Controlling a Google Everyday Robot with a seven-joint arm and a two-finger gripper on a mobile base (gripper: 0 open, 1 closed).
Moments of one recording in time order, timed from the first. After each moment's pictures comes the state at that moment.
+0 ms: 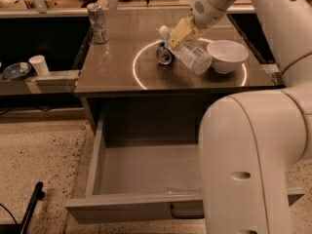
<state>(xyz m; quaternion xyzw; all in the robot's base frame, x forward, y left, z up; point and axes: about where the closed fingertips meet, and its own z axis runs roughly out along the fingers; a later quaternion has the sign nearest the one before) 0.723 -0.101 0.905 -0.32 0.91 0.19 0.18</state>
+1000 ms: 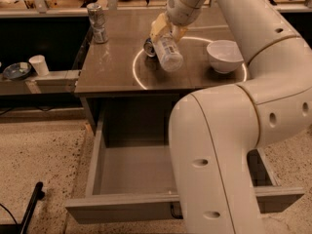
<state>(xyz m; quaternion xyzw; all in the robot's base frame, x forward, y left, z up) 0.764 -0.049 0.896 -0.17 0.95 0.17 0.17</state>
